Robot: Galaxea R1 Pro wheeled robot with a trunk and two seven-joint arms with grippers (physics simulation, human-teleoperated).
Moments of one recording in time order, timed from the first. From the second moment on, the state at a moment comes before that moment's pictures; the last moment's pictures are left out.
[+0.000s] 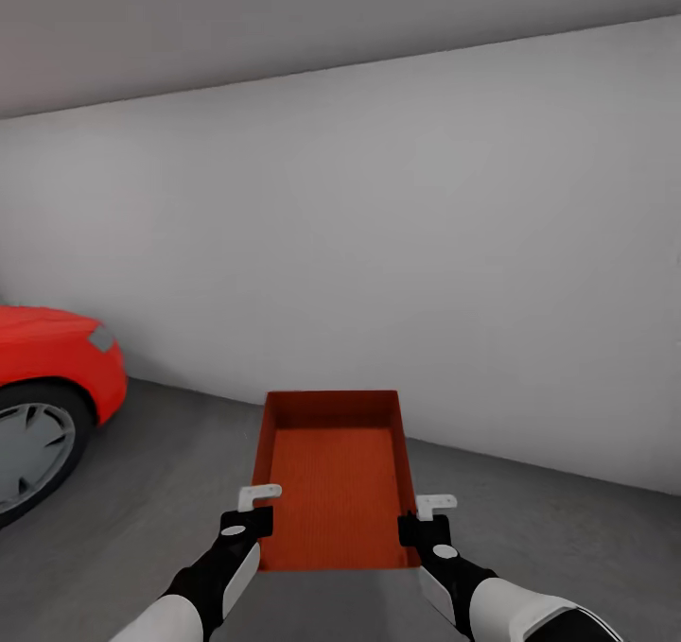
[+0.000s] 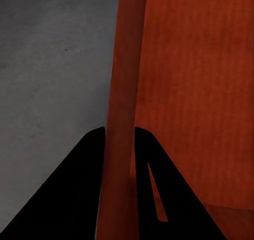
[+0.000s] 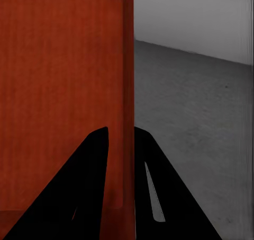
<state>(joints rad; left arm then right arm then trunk) -0.57 -0.11 -0.09 -0.42 0.11 0.10 0.28 -0.70 0.13 0.34 -0.02 -0.27 -0.25 -0.17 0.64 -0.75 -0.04</state>
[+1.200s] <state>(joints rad) -0.57 -0.11 -0.09 -0.42 0.11 0.10 0.28 -0.70 0.13 0.34 -0.02 -0.27 -0.25 -0.17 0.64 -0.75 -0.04</state>
